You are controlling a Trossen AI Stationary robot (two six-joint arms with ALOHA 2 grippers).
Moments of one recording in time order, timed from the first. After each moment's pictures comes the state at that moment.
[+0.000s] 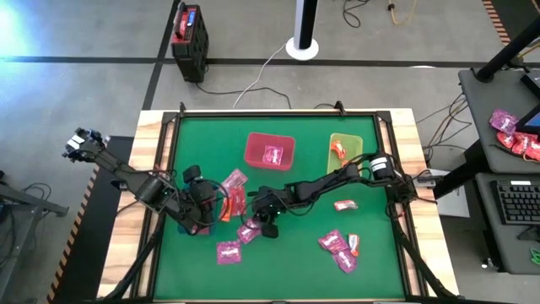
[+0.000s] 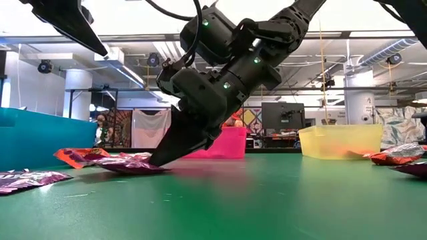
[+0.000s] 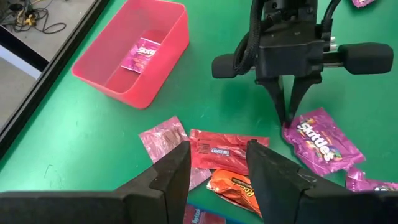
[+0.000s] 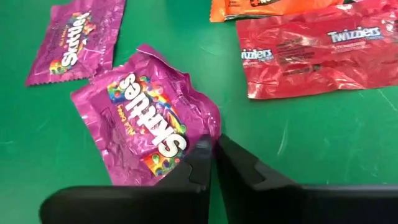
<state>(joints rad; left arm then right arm) -0.55 1.11 0.91 -0.86 -0.67 -0.64 0.12 2.20 1.35 0.09 -0.16 0.14</state>
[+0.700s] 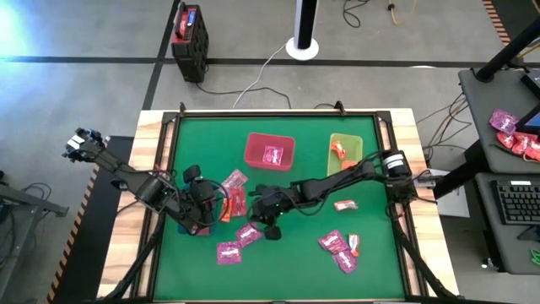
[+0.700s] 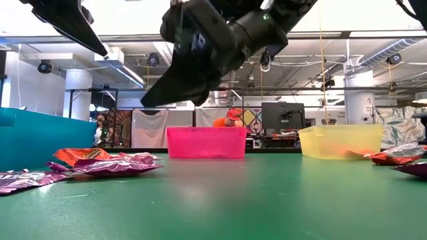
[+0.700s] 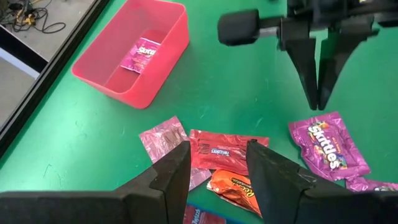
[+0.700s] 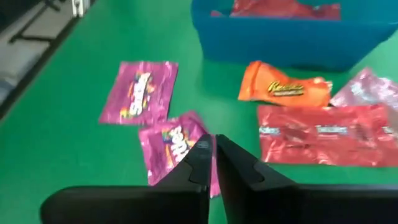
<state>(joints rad) -0.55 1.11 0.91 -0.86 -0.67 -0.65 0.15 2.06 1.35 0.09 -0.14 0.03</state>
